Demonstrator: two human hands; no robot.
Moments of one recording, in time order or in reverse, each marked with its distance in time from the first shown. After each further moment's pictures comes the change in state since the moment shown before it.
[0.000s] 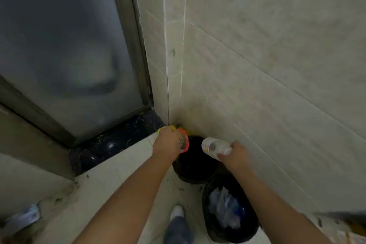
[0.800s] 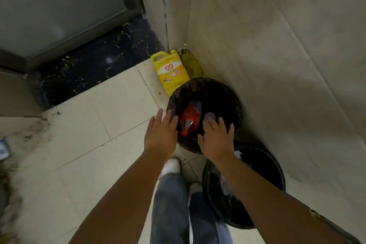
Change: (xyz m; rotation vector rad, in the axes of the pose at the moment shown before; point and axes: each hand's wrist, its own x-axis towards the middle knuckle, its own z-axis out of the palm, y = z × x) left_hand 0.215 -0.072 0.274 0.129 -0.315 -0.084; right_hand 0.242 0.080 0.248 -0.597 -0.424 -0.212
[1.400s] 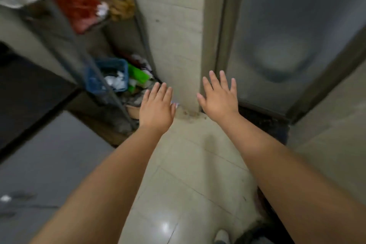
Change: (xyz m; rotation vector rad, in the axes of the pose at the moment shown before) left_hand -0.567 -0.123 -0.092 -0.314 0.711 -0.990; right_hand -0.448 -0.297 -0.114 -0.444 0.444 -1.183
